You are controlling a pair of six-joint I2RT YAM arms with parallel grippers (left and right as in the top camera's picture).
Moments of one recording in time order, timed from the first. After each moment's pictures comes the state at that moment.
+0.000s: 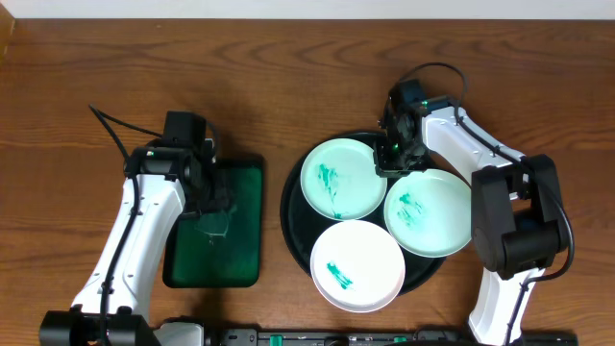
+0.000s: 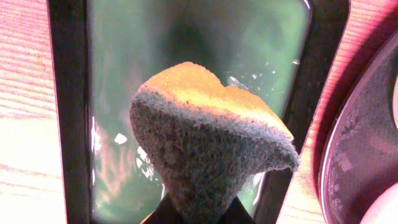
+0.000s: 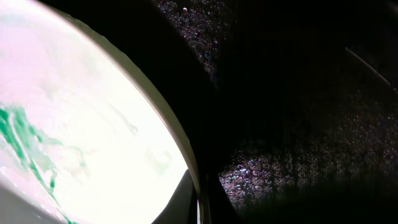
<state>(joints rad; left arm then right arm) -0.06 1.42 1.04 -1.05 0.04 -0.20 0.29 2.06 1.40 -0.87 -0.26 0.24</state>
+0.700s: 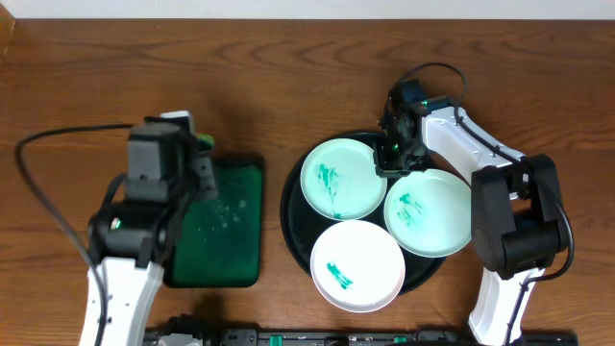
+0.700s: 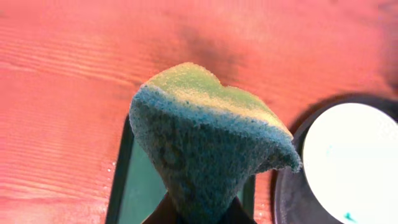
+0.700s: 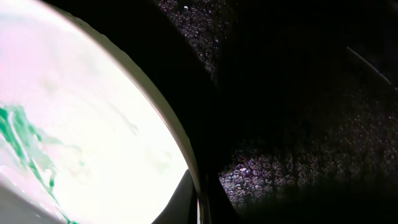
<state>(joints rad) -0.09 1.03 1.04 -0.85 -0.05 -0.21 0.29 2.06 1.40 -0.87 -0.26 0.23</state>
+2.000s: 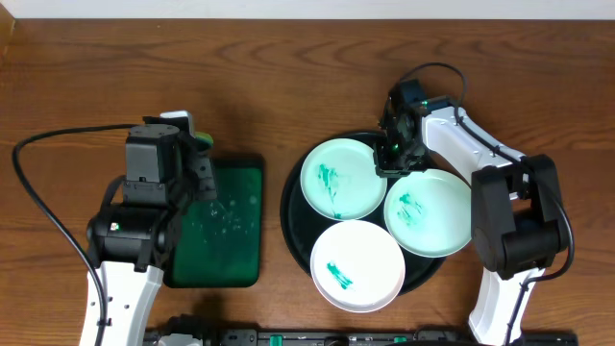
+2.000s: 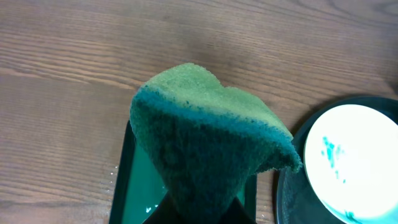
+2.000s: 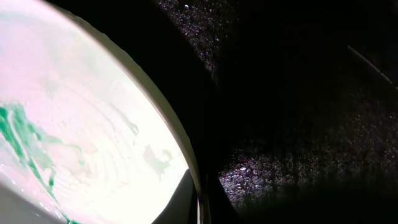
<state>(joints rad) -0.09 1.03 1.04 -0.84 -0.05 -0.19 0.29 2.06 1.40 -0.87 -0.26 0.23</state>
